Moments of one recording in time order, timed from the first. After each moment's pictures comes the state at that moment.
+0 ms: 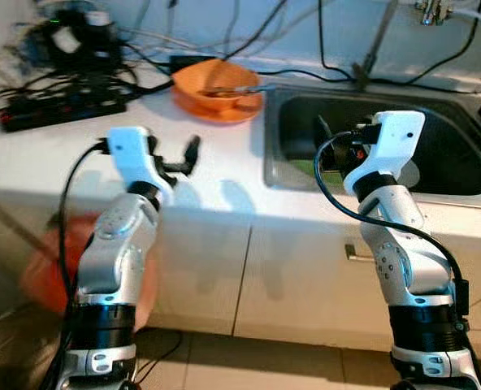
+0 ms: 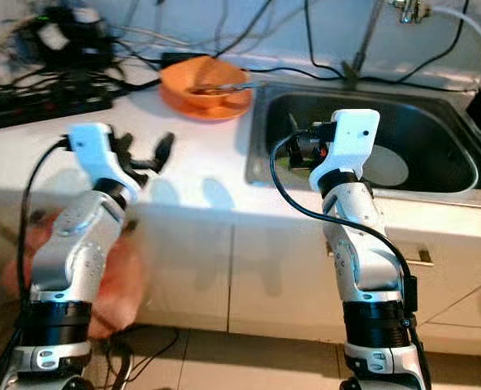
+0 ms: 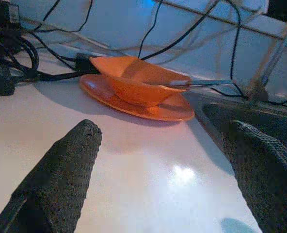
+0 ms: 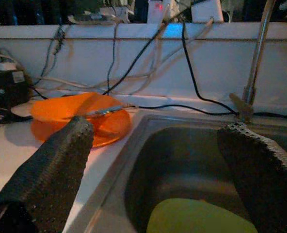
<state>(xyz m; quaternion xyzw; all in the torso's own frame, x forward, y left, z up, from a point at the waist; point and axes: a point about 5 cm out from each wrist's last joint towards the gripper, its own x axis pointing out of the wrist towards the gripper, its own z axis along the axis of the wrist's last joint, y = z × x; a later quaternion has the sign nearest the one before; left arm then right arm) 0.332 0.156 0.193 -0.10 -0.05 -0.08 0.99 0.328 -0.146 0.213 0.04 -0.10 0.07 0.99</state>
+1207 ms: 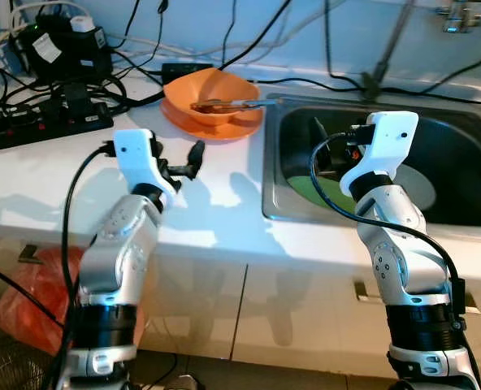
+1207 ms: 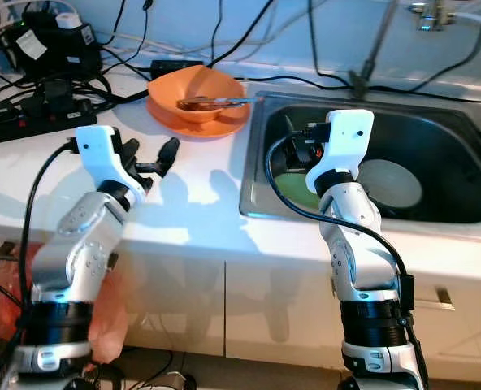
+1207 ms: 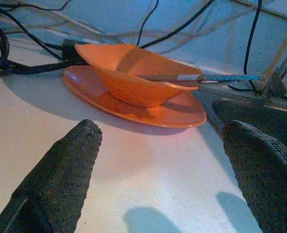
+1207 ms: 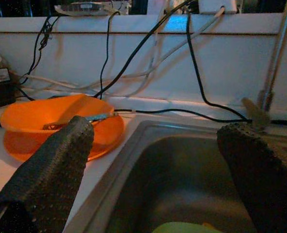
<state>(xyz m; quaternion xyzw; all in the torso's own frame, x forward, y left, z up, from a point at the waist) 0.336 0.150 0.188 -0.10 -0.01 -0.10 0.99 0.329 -0.142 0.212 0.03 -0.10 0.07 0.99</state>
